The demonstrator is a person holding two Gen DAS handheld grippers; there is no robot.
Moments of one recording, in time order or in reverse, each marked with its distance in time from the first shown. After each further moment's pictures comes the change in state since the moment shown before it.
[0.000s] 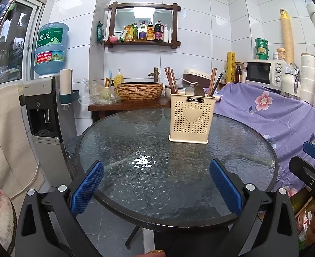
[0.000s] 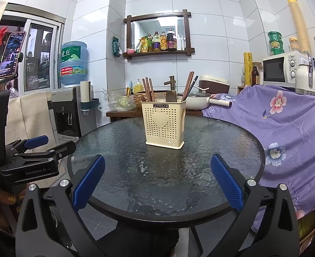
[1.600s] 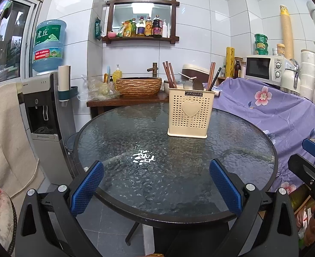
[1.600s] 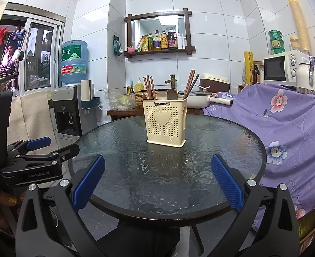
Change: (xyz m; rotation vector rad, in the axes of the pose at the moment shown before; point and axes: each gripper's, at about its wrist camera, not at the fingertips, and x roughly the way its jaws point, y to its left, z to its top) left arm 0.005 -0.001 -0.003 0.003 0.033 -0.007; right arm 0.001 0.005 -0.005 0.000 0.005 0.003
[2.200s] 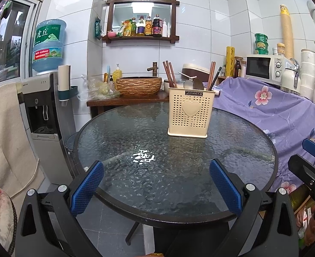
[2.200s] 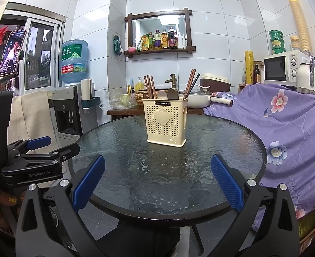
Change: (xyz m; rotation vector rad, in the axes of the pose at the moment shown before) left arm 0.000 -0.001 0.001 0.002 0.004 0.002; right arm 0.000 0.002 -0.001 0.001 0.005 0.002
